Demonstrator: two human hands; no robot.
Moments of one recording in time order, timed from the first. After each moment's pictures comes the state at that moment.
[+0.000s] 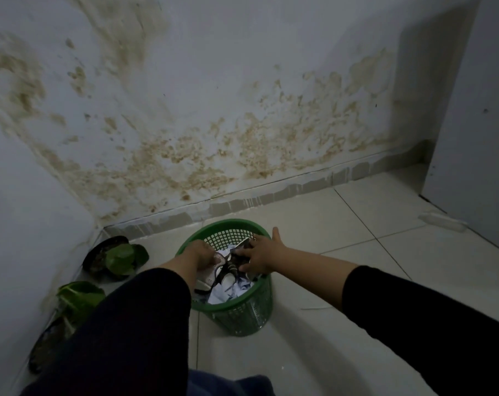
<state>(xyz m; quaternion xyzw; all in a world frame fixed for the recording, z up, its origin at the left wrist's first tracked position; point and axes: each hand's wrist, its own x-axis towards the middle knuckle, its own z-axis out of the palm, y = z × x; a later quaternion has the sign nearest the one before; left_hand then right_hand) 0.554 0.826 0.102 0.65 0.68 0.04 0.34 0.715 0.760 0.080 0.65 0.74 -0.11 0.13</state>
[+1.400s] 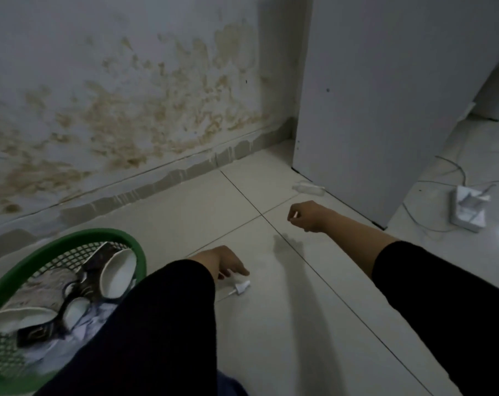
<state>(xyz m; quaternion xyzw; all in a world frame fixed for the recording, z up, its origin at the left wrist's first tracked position) 0.814 0.749 -0.010 0.76 0.42 -0.27 0.42 1.029 0.613 0.029 0.87 0.44 -0.23 -0.07</state>
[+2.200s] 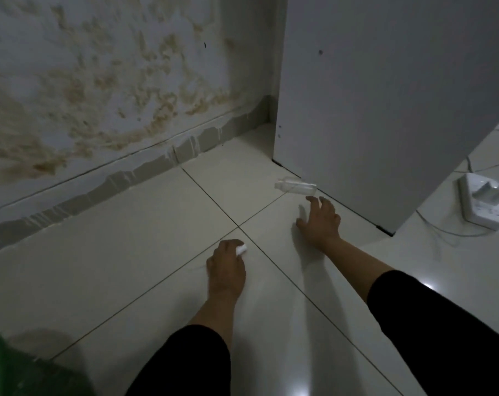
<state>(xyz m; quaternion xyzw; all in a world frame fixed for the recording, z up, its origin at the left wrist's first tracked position) 0.923 0.757 -0.147 0.87 0.33 0.21 0.30 1.135 0.635 -0.115 0.95 0.23 -0.07 -0.21</state>
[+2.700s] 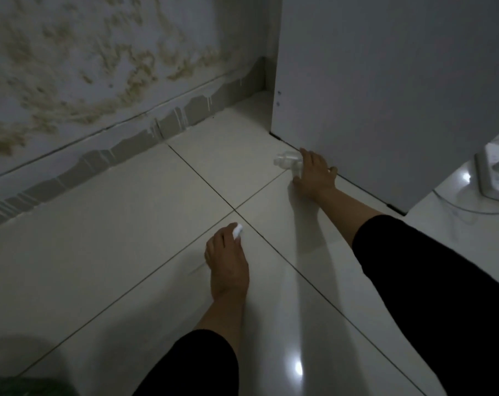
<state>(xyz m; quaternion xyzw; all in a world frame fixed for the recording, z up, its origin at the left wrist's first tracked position) 0.935 0.746 -0.182 0.86 0.36 0.30 0.21 1.195 0.686 -0.119 0.96 0.26 -0.06 -0.11</state>
